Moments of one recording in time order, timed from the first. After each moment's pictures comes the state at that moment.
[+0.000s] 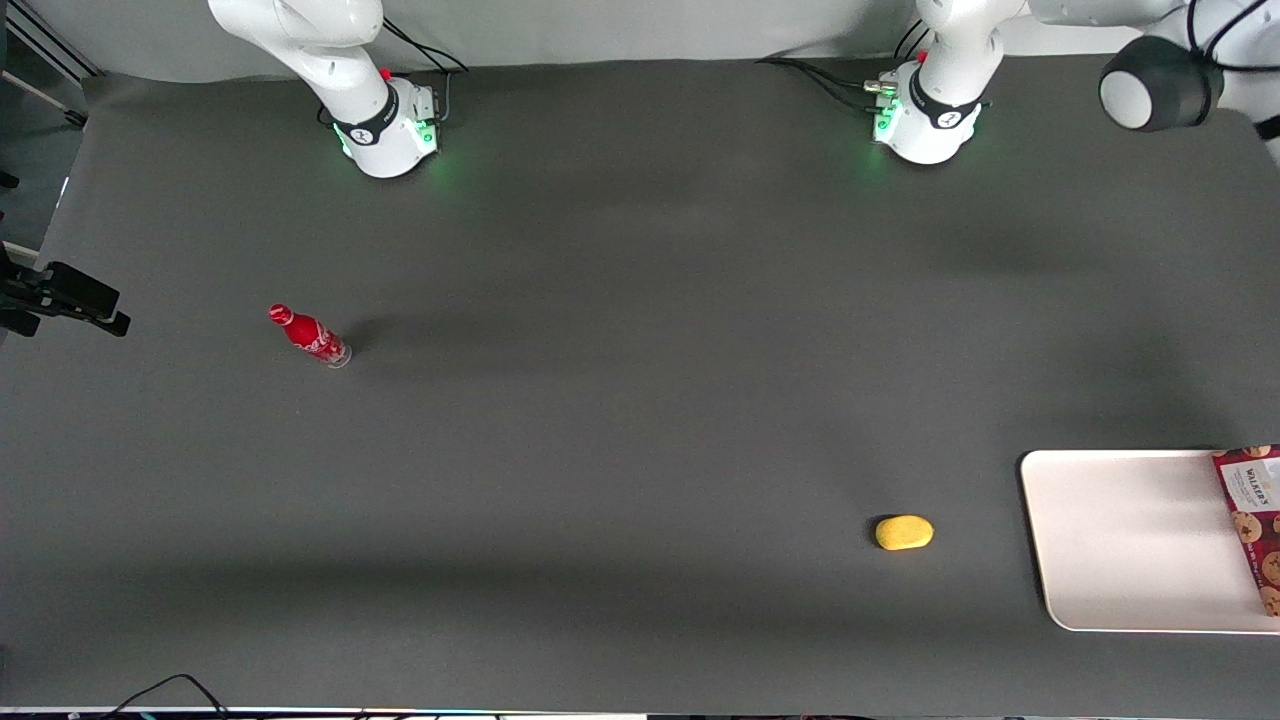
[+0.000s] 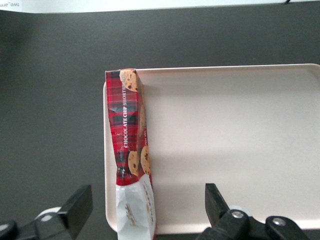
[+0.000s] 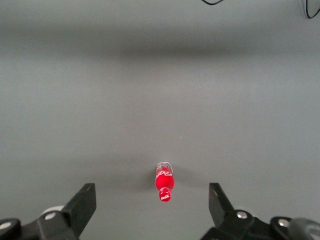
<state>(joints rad) 0.26 0.86 0.36 -1.07 -0.42 2.07 0.67</state>
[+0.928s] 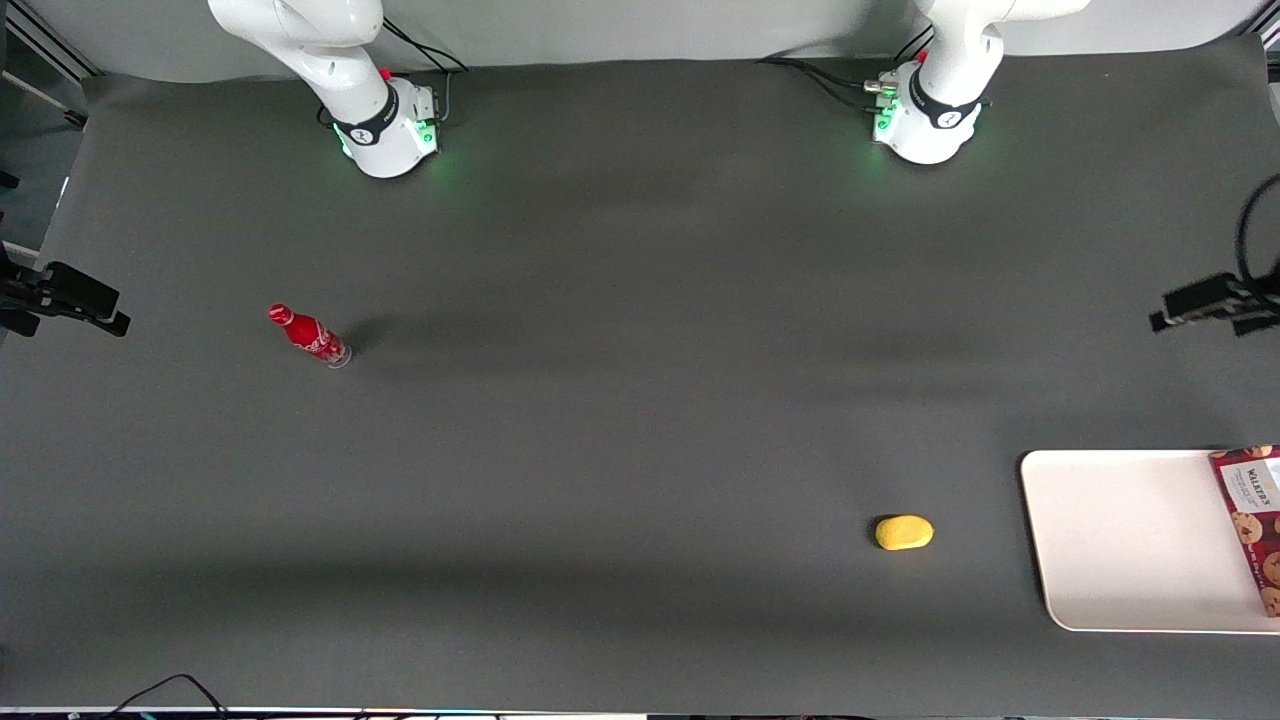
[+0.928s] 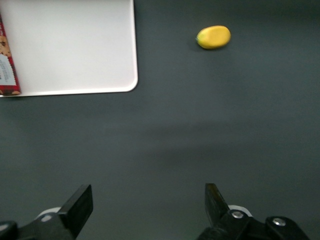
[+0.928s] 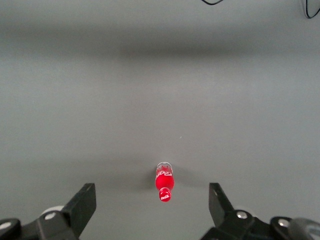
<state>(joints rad) -0.02 0.06 0.15 -1.63 -0.10 1.62 0.18</state>
